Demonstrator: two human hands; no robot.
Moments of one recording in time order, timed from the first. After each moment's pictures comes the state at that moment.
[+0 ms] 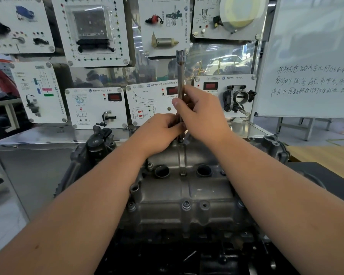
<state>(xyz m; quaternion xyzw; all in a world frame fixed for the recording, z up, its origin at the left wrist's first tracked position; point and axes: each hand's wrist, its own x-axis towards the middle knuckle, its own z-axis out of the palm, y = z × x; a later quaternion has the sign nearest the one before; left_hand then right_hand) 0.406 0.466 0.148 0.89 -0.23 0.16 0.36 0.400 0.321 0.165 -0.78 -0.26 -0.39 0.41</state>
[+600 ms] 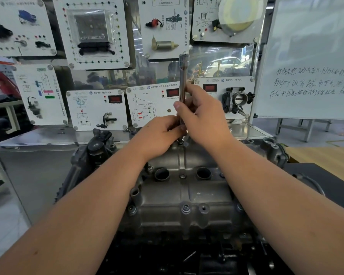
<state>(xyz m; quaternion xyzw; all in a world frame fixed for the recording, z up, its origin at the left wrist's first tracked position) 0.398 0.467 0.146 0.88 -0.26 0.18 0.35 0.391 0.319 0.161 -0.76 -0.26 -0.40 0.44</state>
